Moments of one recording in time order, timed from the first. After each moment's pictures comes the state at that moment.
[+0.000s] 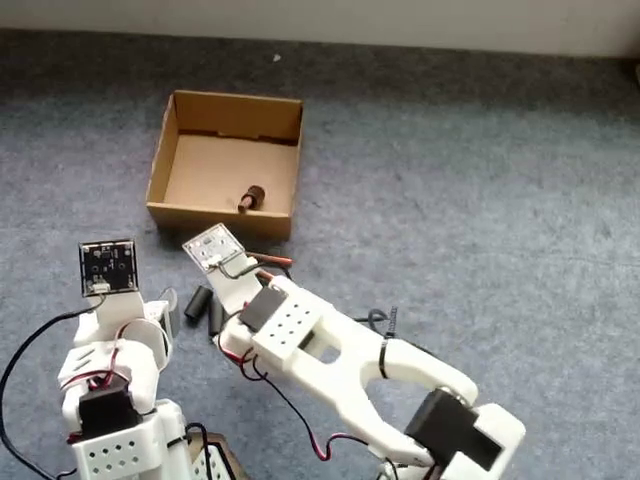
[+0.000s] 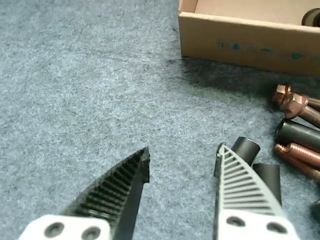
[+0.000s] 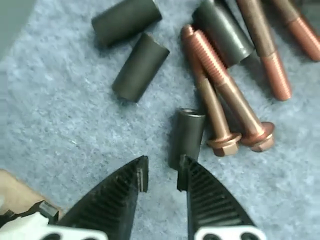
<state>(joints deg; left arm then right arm) -22.5 -96.4 84.6 65.7 -3.1 -60.9 -2.4 30.0 56.7 -13.8</state>
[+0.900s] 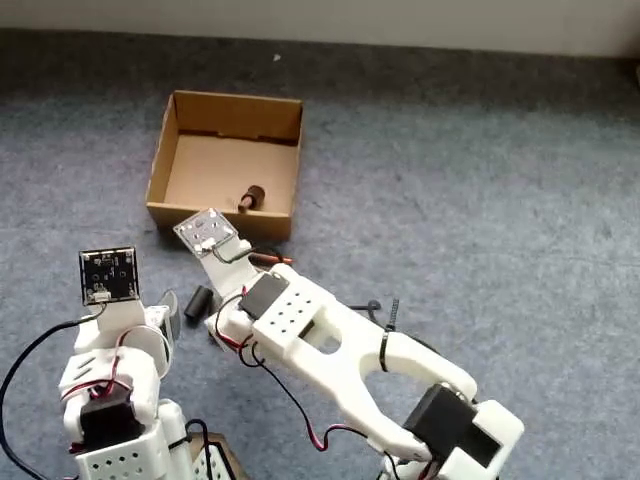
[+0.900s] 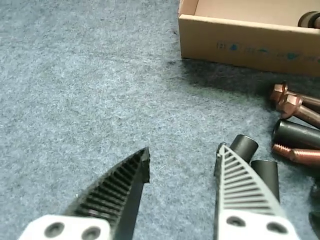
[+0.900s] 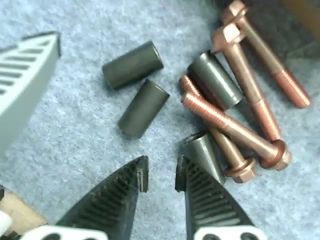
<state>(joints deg) -22.5 -103.3 85.1 70.7 -3.1 -57.9 -3.0 26.9 53.4 -8.7</state>
